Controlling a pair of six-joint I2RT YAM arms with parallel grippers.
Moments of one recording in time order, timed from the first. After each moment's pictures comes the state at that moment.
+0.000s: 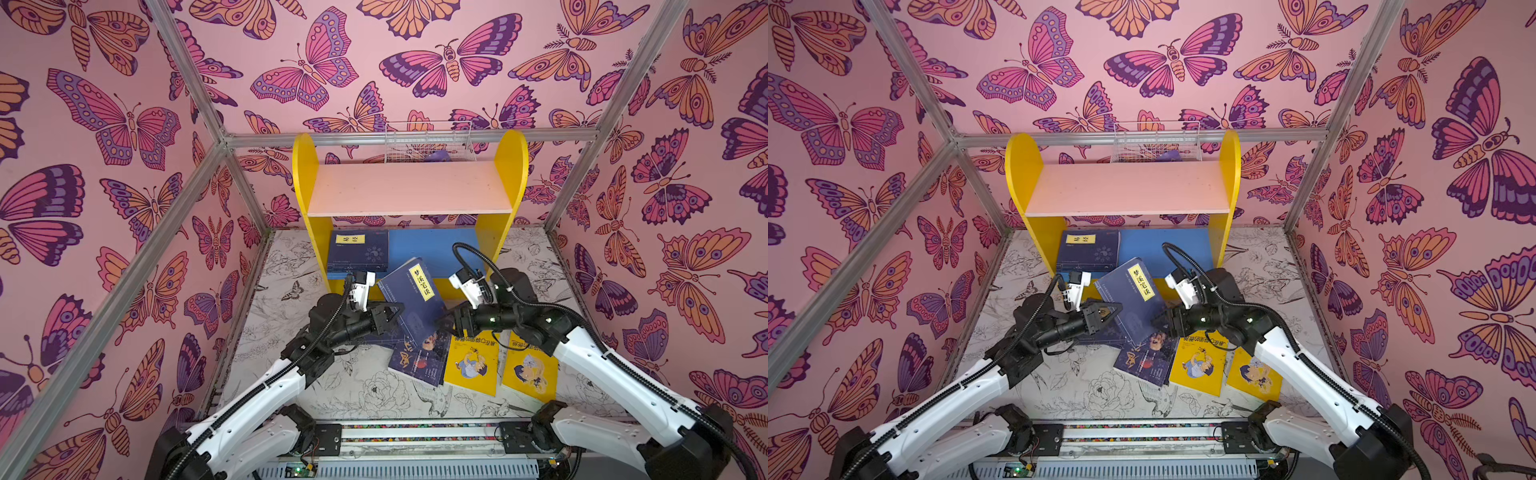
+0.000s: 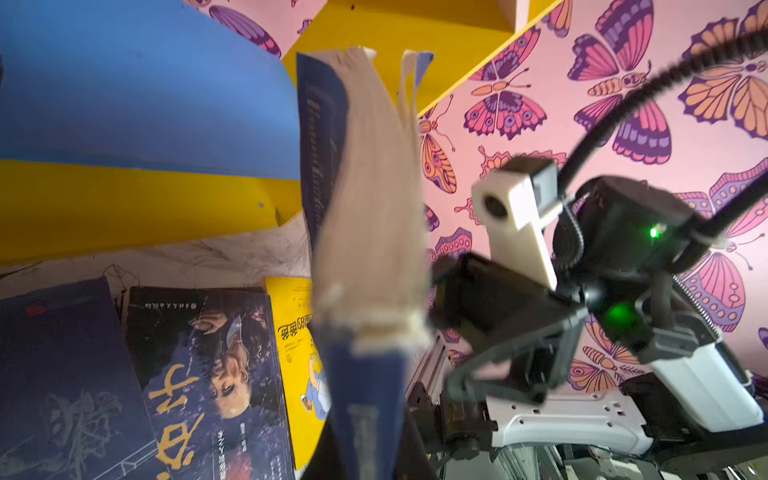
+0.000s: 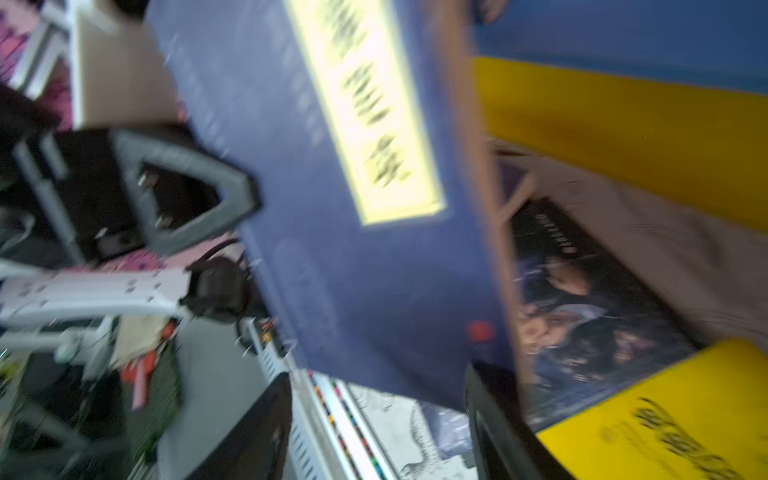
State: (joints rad) left arm -0.60 0.93 0.62 0.15 0.43 -0.81; right arm 0.63 1.08 0.94 -0.50 -0.61 0.37
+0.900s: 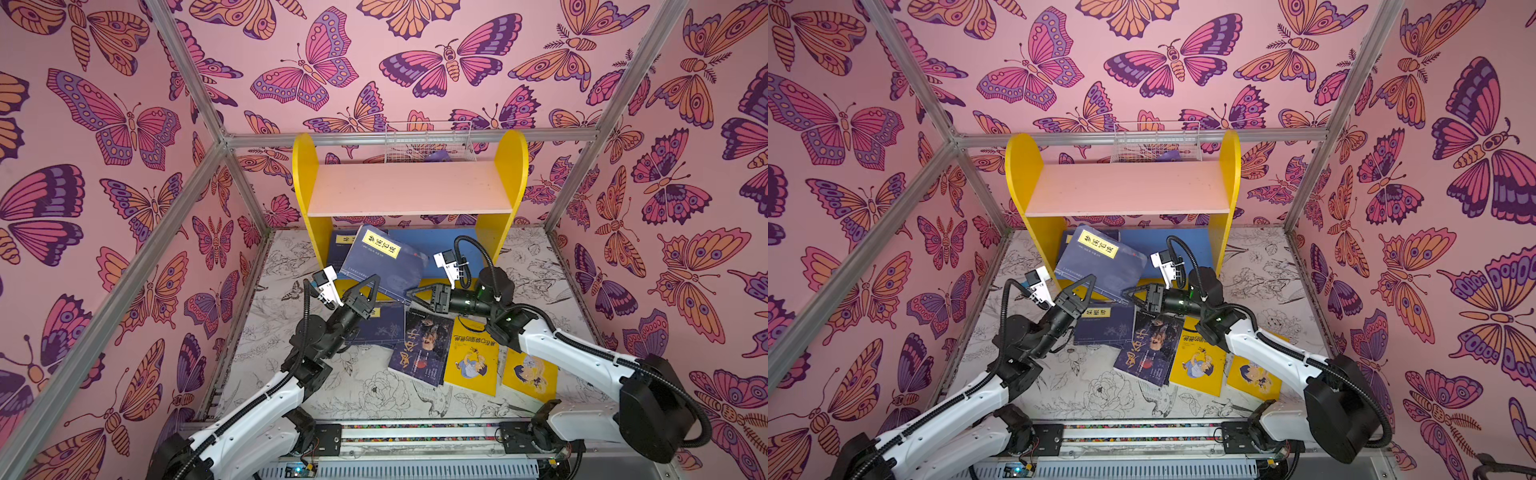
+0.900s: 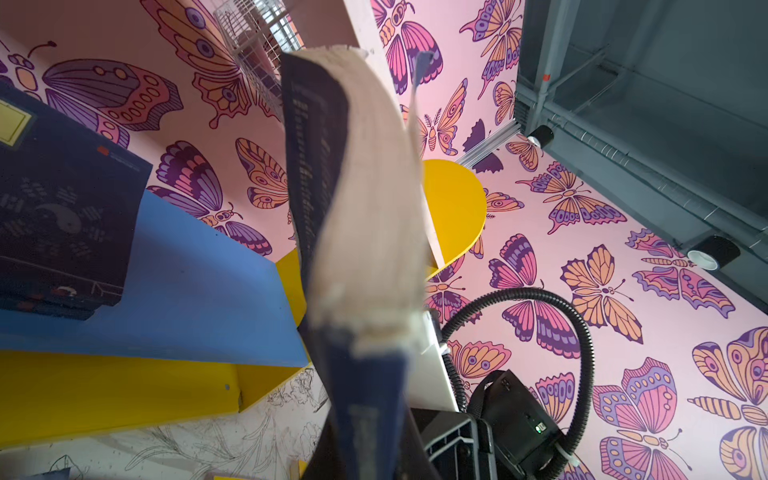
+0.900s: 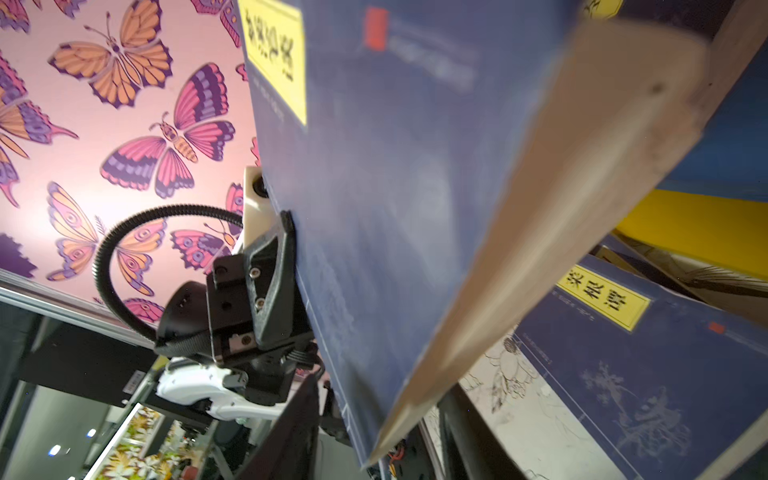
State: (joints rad) left arm -0.60 0.88 0.44 0.70 0.04 -1.00; right arm 0.65 1.34 0.81 0.48 -0.69 0.98
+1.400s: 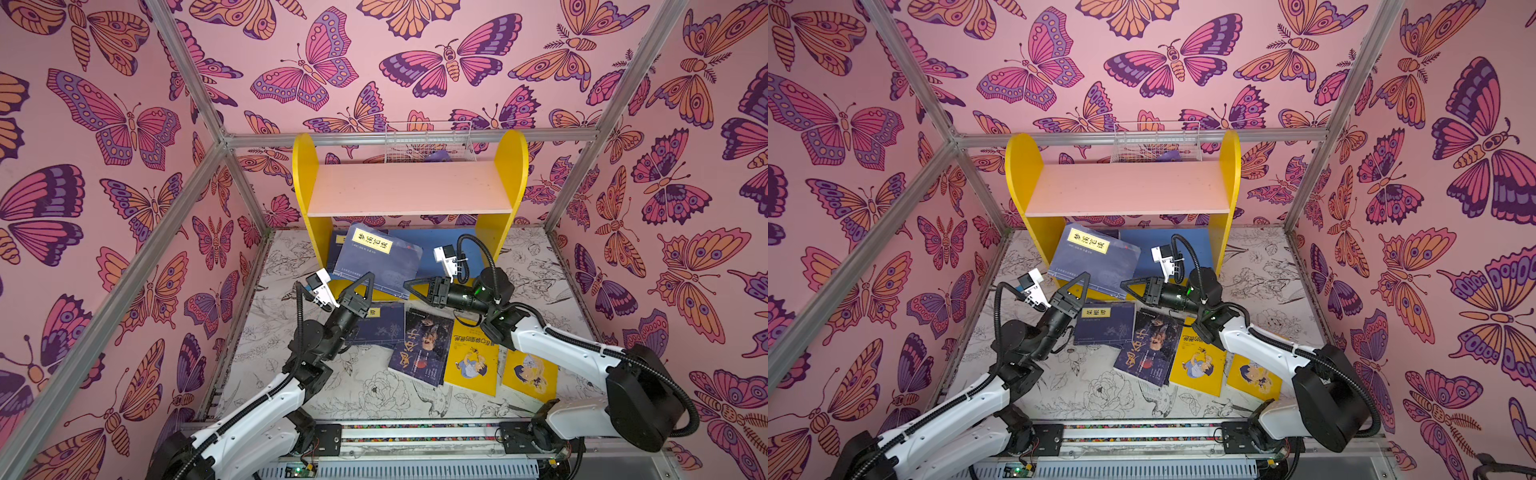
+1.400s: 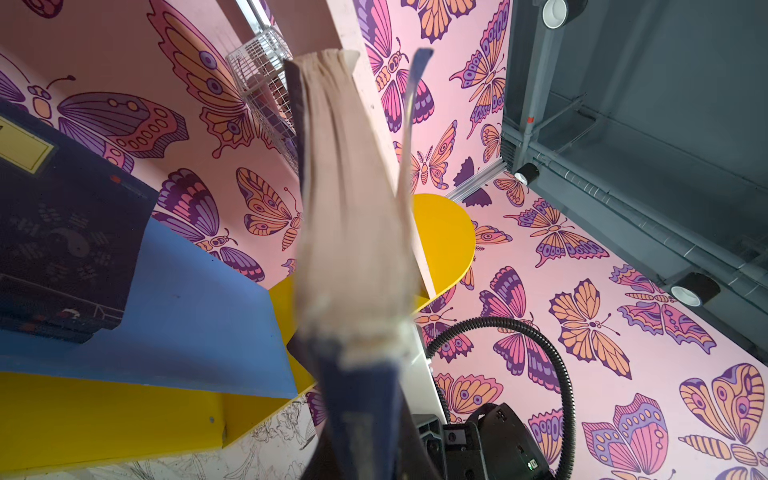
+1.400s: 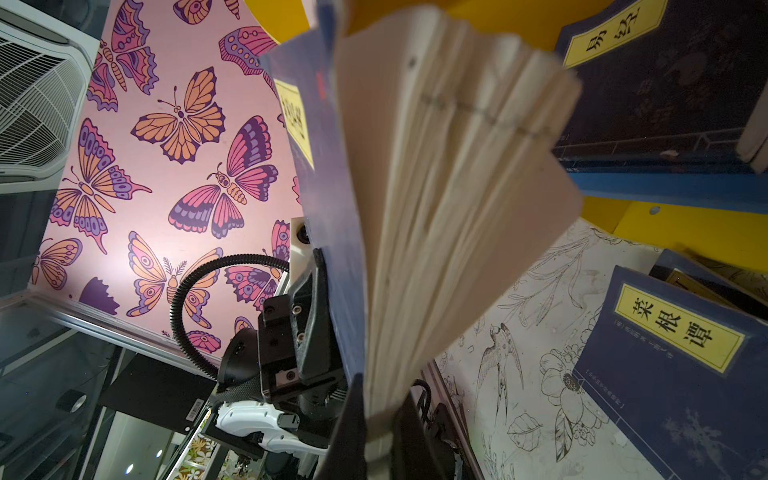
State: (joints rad) left arm -0.61 0.88 0.40 0.78 -0.04 -1.04; right arm 0.66 1.38 0.81 0.65 -0.66 1.15
